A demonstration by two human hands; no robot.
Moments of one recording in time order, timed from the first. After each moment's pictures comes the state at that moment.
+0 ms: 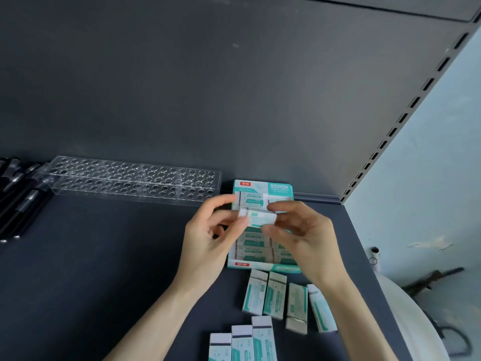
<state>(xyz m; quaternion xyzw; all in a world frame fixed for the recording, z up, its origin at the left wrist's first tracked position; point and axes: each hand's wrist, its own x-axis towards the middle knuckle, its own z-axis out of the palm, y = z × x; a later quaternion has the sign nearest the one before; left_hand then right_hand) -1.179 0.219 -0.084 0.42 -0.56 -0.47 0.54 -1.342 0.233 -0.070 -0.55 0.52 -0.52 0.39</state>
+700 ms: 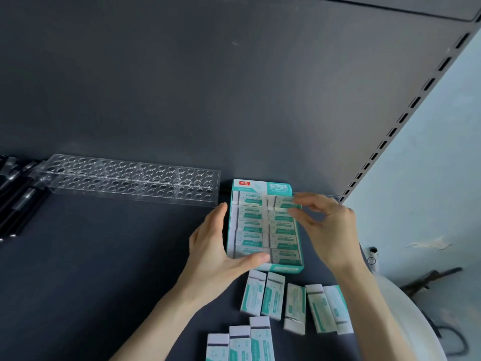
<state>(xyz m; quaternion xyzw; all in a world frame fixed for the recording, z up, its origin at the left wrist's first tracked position) -1.176 0.227 -0.094 0.55 -0.67 -0.40 0.30 -1.378 0.212 -0.076 -0.61 0.66 -0.43 0.12</state>
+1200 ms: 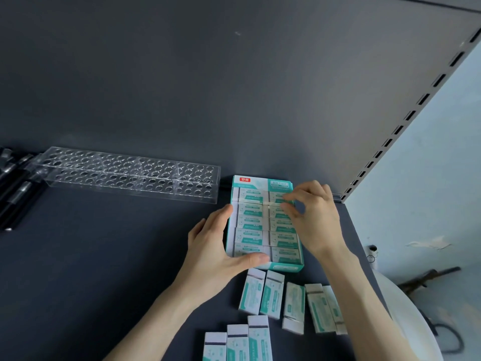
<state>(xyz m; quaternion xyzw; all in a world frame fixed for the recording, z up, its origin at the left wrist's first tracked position) -1.175 0.220 -0.103 0.52 -0.70 -0.37 0.32 -1.373 0.186 -0.090 -0.67 0.68 -0.30 0.01</state>
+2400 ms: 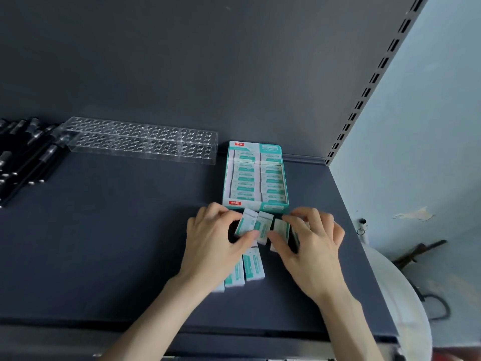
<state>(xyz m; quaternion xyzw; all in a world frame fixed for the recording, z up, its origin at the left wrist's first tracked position) -1.181 0.302 -0.110 0.56 -0.75 -0.16 0.30 -1.352 0.336 -0.115 -0.67 0.69 -0.27 -0.03</state>
